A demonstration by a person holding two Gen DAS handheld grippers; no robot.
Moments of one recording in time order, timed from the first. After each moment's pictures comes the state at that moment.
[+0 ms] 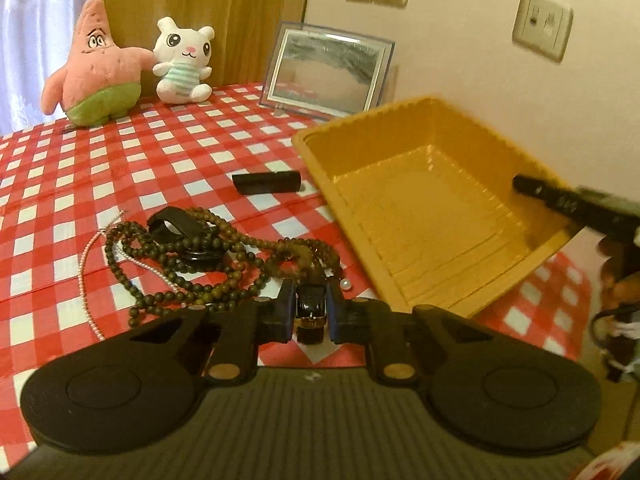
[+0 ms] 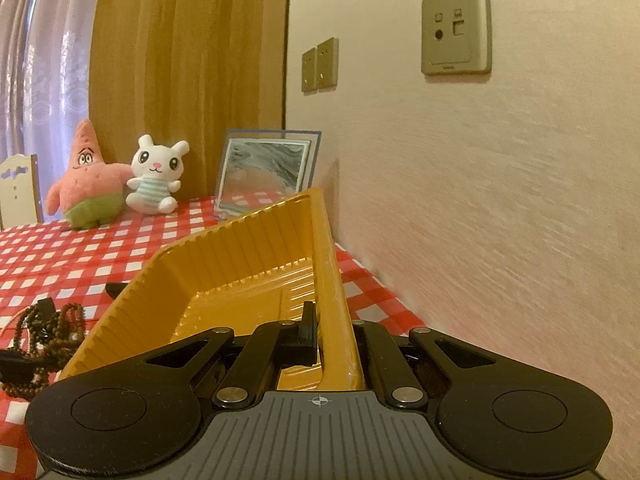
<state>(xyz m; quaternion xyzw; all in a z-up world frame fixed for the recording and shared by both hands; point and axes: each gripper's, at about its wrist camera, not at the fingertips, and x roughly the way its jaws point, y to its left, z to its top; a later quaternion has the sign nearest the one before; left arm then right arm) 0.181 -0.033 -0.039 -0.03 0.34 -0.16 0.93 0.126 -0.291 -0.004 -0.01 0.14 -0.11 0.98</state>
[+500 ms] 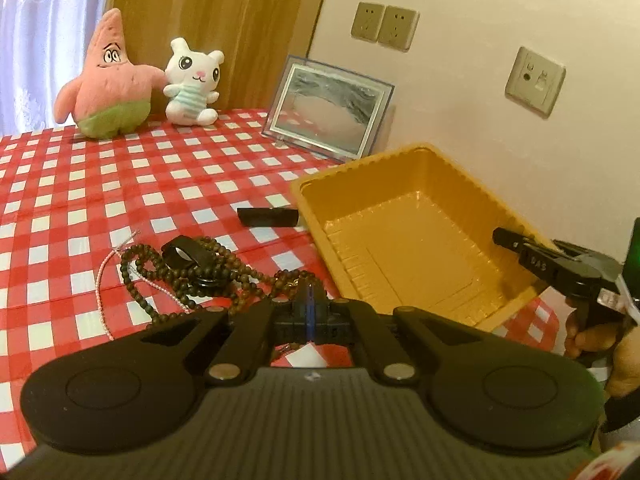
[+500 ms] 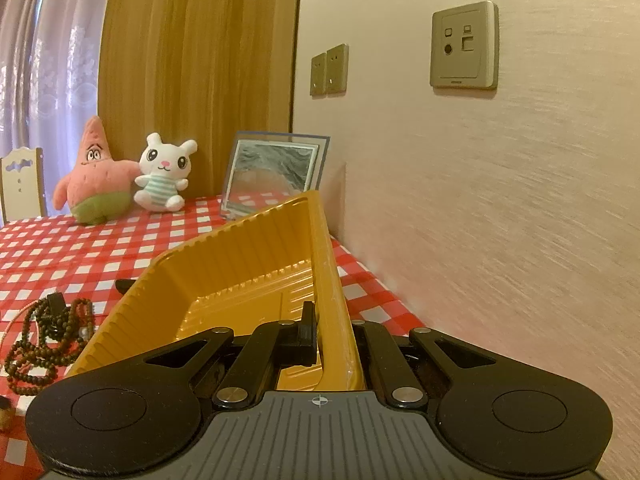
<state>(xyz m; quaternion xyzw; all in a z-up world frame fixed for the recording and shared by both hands) 0.171 -0.020 -0.004 -0.06 0.32 -0.16 0.93 0.118 -0.283 0.001 -0.02 0.14 -0.11 0.98</state>
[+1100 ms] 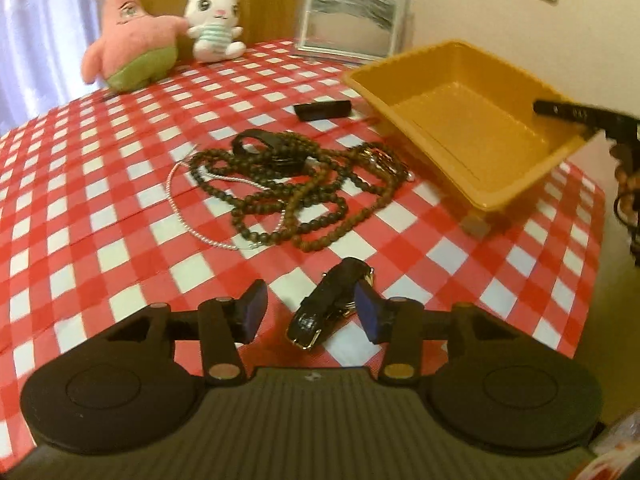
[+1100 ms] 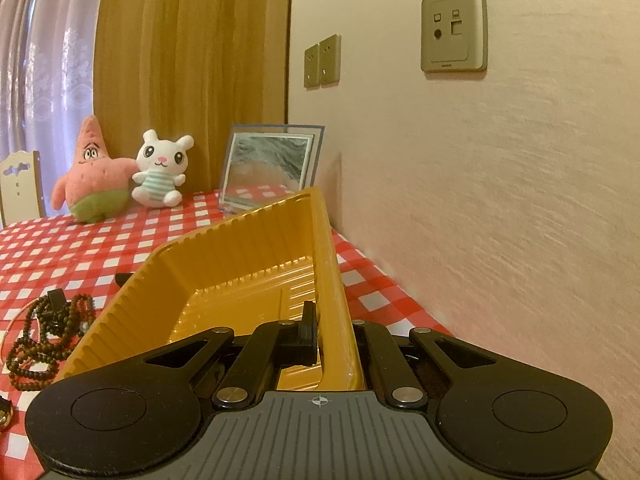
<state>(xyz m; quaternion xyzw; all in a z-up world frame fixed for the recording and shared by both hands) 0.125 0.027 -0.057 0.05 0.39 -0.15 0.91 0.116 -0.288 -0.004 0.00 0.15 -0.11 0.98</state>
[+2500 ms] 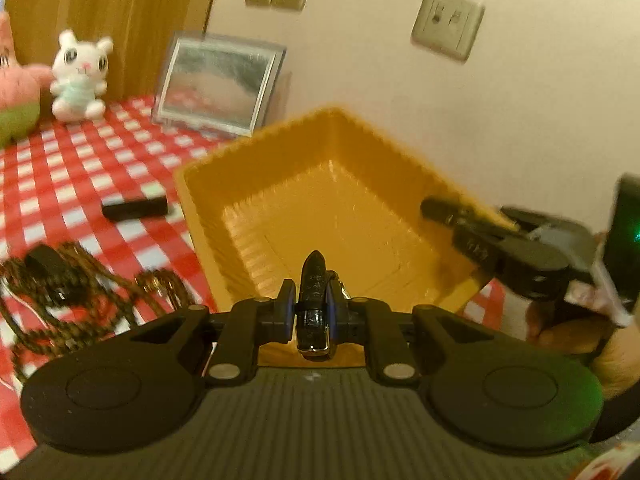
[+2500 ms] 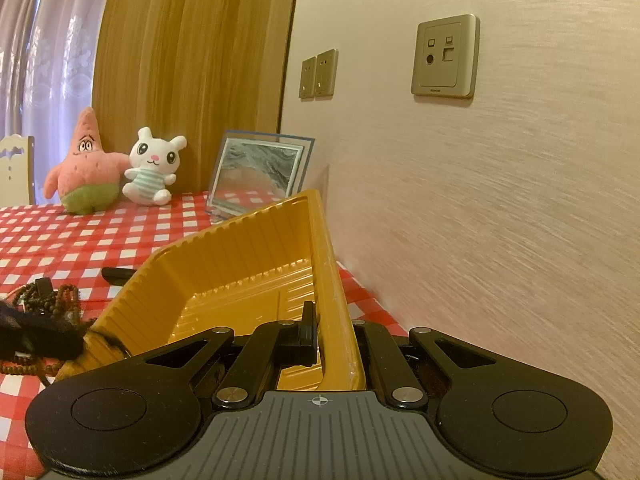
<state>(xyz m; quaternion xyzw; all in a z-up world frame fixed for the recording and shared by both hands) 0.187 -0.114 -0.031 -0.04 0.33 -0.27 0.90 0.105 -0.280 0.000 -0.04 0.14 -0.13 0.98</state>
